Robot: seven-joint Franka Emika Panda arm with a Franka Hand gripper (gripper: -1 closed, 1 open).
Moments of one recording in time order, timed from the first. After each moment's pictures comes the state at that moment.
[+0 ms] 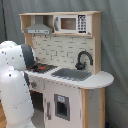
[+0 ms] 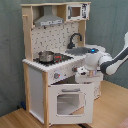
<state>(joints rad) -0.31 -0.18 1.10 -2.47 -0.09 2.42 -0.90</state>
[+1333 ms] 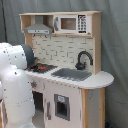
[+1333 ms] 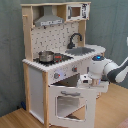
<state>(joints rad) -0.31 -0.12 1.30 -2.48 -0.09 2.51 -0.57</state>
